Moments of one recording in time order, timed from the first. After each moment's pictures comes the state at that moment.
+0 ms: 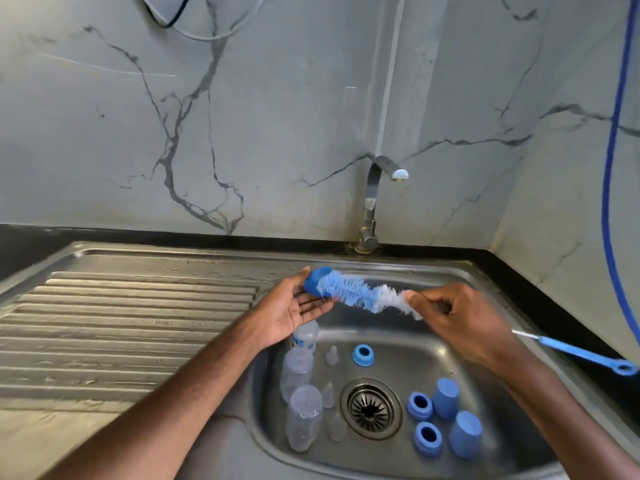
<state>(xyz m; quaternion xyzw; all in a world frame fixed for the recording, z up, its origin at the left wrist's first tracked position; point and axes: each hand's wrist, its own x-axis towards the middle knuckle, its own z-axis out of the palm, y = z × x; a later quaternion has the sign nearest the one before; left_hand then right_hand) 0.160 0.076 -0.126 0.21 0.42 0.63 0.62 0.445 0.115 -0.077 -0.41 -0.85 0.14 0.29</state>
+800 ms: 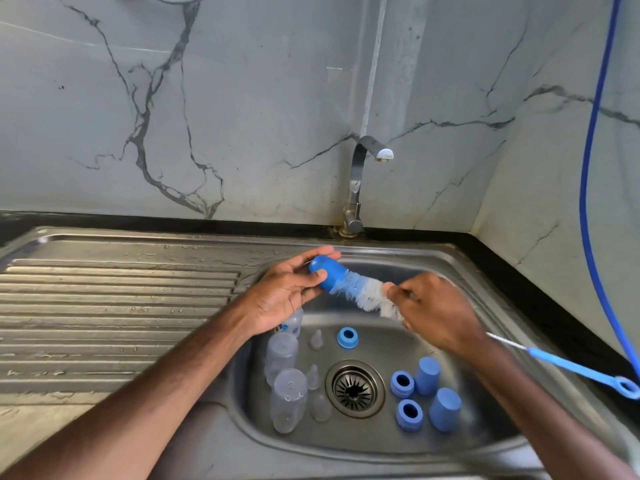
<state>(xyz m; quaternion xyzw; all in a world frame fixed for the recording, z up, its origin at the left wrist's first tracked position) 0.176 0.074 -0.123 0.41 0.34 0.60 0.60 0.430 0.115 -0.090 -0.51 -0.83 0.13 0.20</state>
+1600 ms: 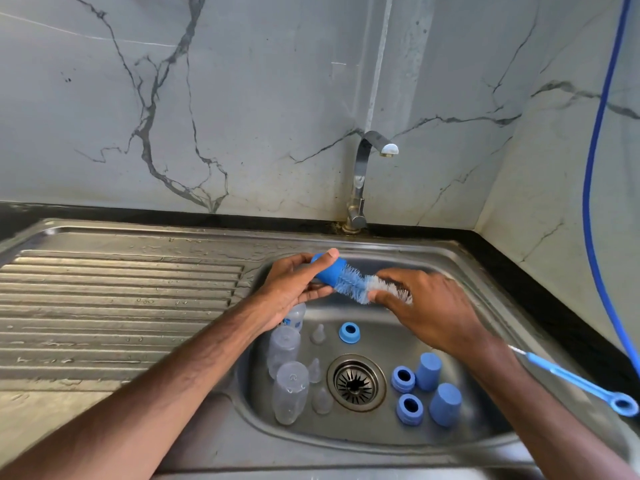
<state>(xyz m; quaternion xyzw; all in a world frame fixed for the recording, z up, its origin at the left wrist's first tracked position) 0.189 0.078 -0.128 0.37 0.51 0.61 0.48 0.428 0.112 -0.093 -0.42 -0.88 -0.01 0.20</state>
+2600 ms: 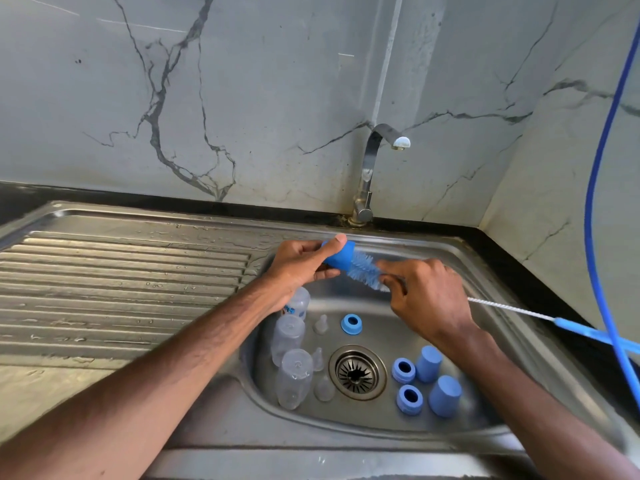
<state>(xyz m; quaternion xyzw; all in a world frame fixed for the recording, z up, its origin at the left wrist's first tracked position) 0.190 0.079 -0.117 0.38 0.51 0.62 0.46 0.411 0.102 -0.095 -0.40 -0.87 -0.08 0.27</state>
